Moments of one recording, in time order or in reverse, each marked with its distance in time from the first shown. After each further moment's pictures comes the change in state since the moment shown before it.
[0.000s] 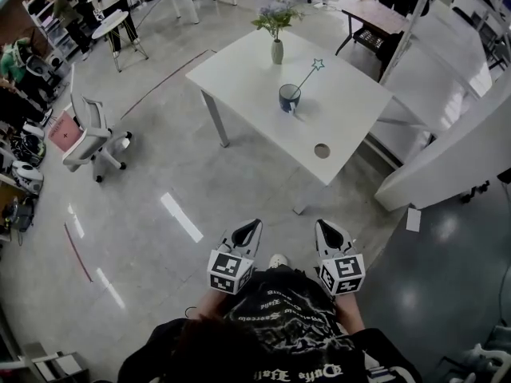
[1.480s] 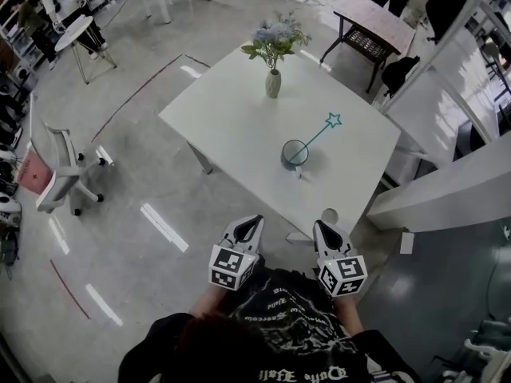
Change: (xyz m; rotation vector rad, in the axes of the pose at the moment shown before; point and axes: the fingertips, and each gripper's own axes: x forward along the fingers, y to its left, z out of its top) left arm 0.252 0.225 0.110 -0.035 0.014 -0.142; right arm 0.290 -0.108 0.121 0.110 0.028 -0.092
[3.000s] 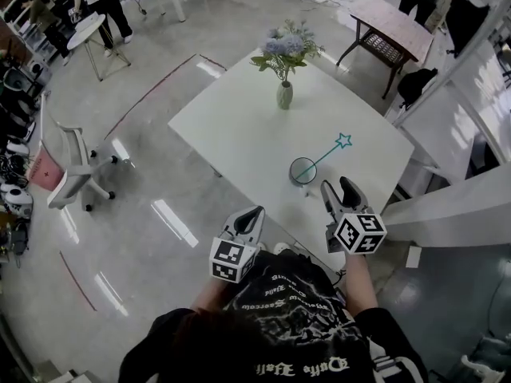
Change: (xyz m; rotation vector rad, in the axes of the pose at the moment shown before) left arm 0.047 0.052 0.055 0.002 -0.008 0.097; right arm 0.115 -0.087 0.112 0.124 -0.092 0.030
